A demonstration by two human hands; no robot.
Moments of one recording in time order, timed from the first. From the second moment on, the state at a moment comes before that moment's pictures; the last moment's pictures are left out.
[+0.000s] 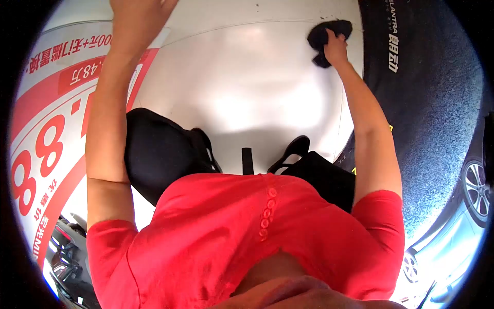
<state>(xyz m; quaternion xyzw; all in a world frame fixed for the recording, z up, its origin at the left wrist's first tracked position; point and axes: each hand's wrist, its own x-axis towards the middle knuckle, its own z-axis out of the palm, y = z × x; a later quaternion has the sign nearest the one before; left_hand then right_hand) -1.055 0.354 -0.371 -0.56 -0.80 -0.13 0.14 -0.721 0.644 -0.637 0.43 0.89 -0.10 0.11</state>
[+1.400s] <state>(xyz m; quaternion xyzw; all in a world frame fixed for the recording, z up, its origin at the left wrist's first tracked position) -1.074 0.397 -0.562 -0.66 -0.73 0.15 0.00 -0.796 0.638 -0.332 0.25 0.95 -0.12 -0.10</state>
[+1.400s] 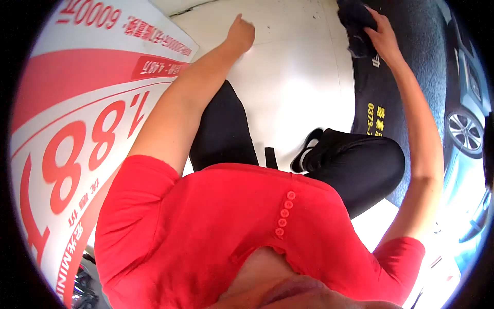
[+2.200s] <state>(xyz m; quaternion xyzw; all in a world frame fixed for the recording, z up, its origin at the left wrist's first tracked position) -1.079 0.144 -0.387 -0.39 -0.87 0.03 -0.30 -1.096 0.557 -0.472 -0.08 0.98 -0.20 0.02</state>
